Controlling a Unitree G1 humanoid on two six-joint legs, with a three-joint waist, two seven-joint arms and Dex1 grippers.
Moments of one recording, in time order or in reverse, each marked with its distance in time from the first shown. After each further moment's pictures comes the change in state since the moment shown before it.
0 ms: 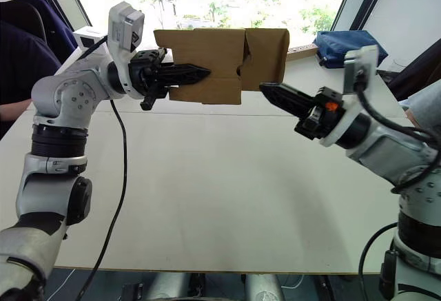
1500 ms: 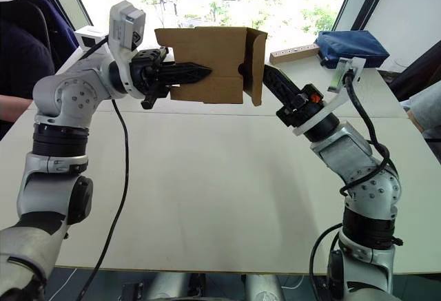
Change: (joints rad) left arm -0.001 -0.008 0.000 -0.006 -0.018 0.016 0.014; right arm -0.024 0.404 0.109 0.084 -0.089 -0.167 -0.101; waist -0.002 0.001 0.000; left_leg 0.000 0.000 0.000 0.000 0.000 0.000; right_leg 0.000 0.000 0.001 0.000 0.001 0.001
